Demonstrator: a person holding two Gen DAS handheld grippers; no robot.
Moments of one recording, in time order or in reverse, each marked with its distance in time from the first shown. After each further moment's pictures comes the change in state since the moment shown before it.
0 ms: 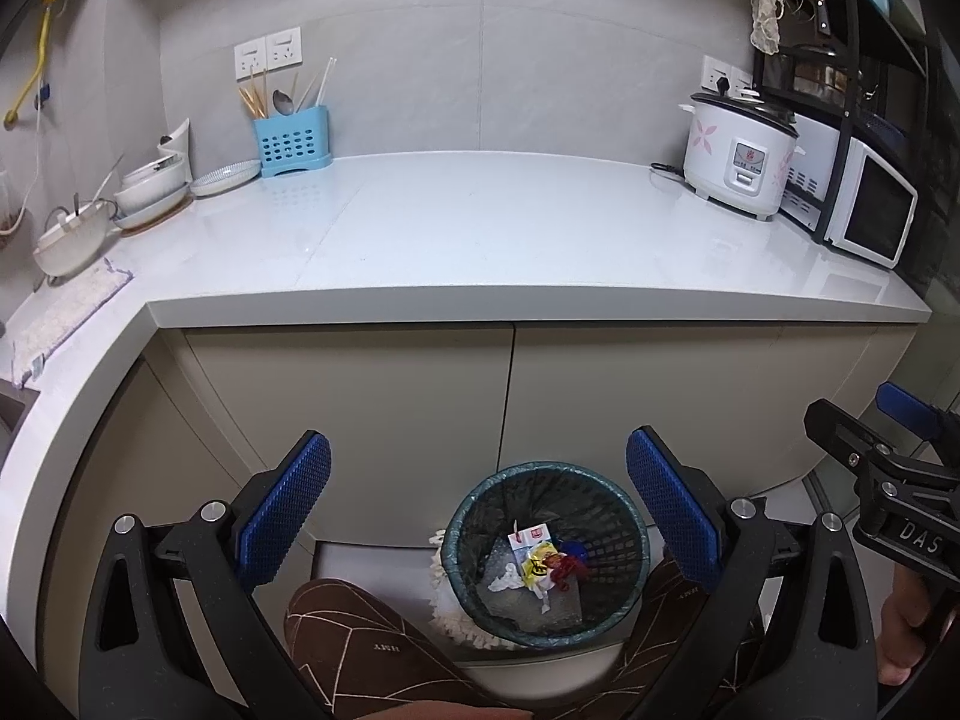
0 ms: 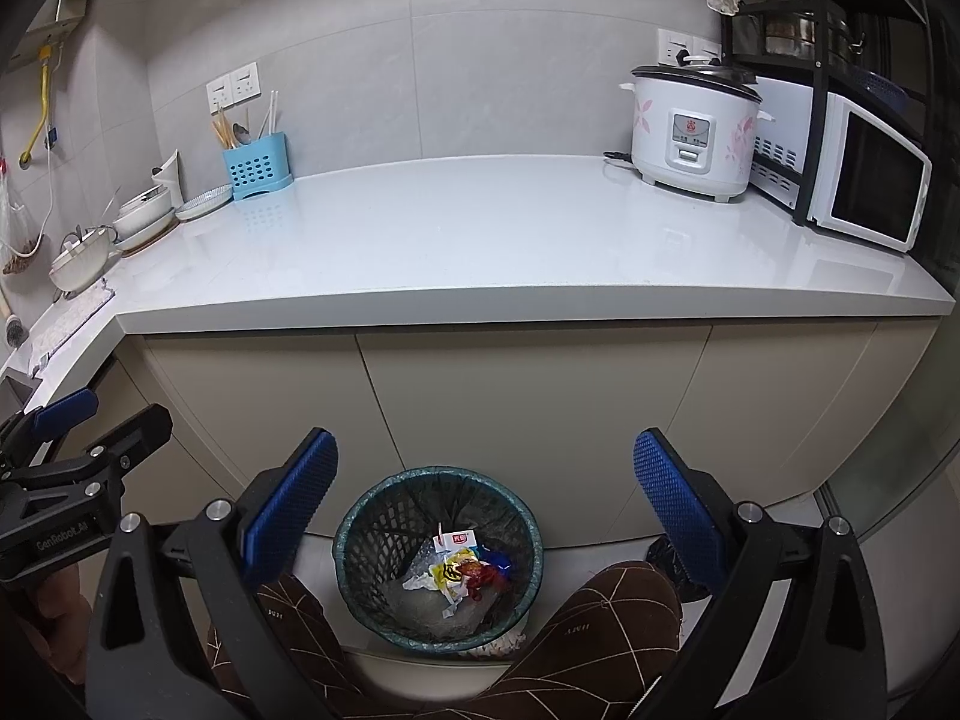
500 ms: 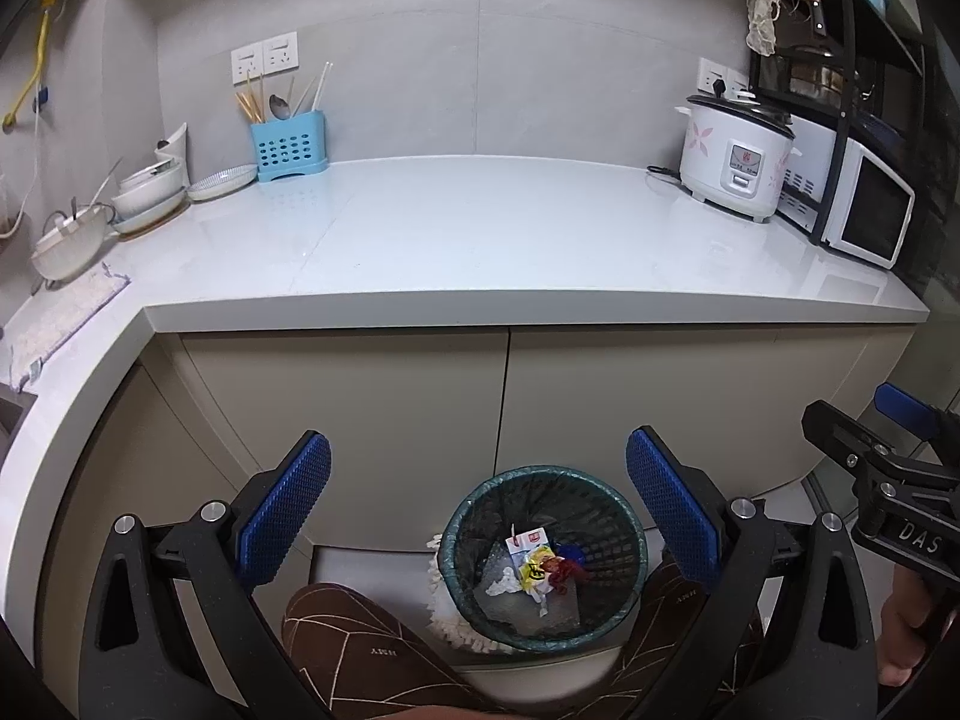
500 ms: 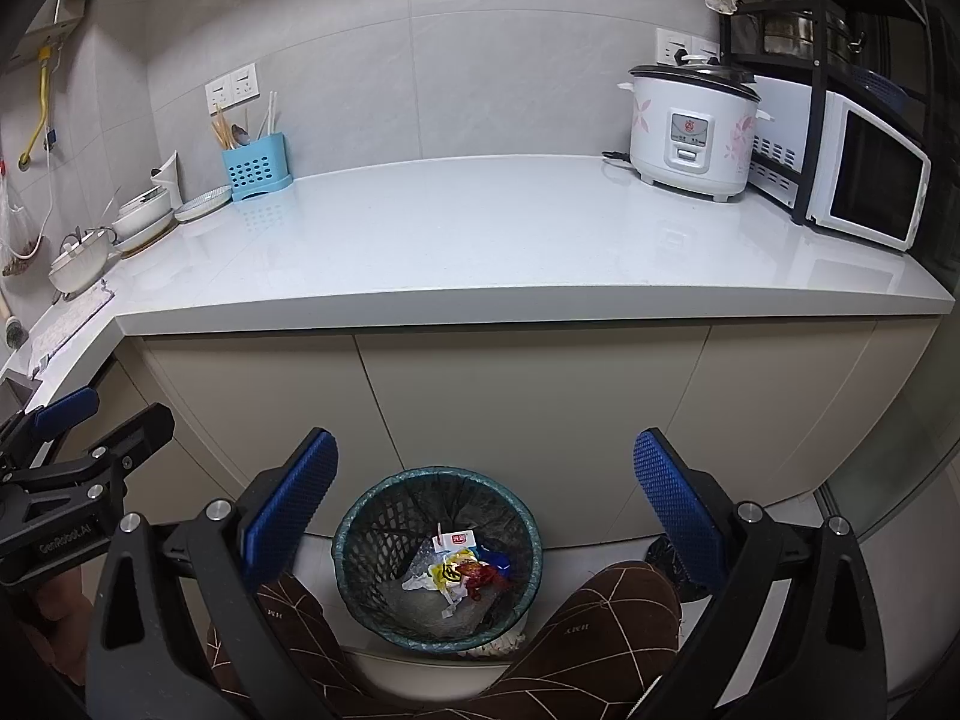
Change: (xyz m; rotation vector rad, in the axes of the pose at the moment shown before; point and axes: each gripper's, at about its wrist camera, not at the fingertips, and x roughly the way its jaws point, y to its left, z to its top) left arm 0.002 -0.002 0.000 0.002 -0.009 -0.007; right arm 0.001 -0.001 0.001 0.003 0.001 -0.002
